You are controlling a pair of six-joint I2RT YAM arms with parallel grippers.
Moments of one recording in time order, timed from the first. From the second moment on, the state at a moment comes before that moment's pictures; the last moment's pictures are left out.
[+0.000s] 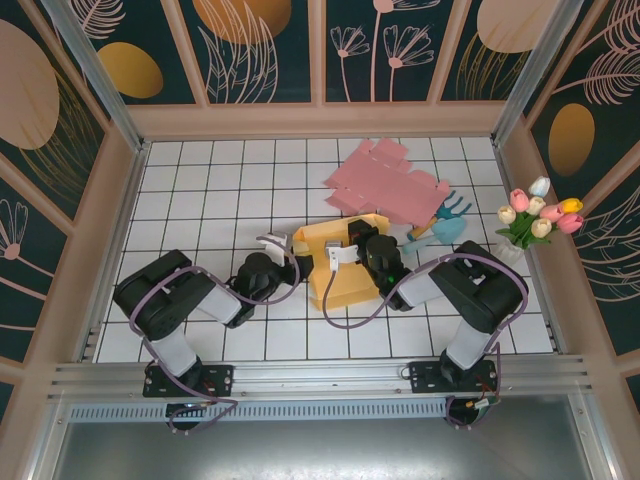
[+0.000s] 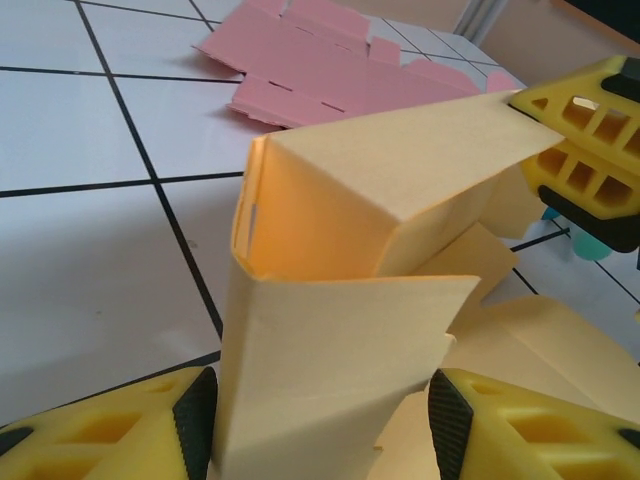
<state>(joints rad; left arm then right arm) -0.74 1.73 0.35 1.08 -0.04 -0.42 0.72 1.71 0.46 1.03 0.32 -1.56</state>
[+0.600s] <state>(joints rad) -0.74 1.76 0.35 1.11 -0.03 -0.39 0.72 1.71 0.46 1.03 0.31 -1.56</state>
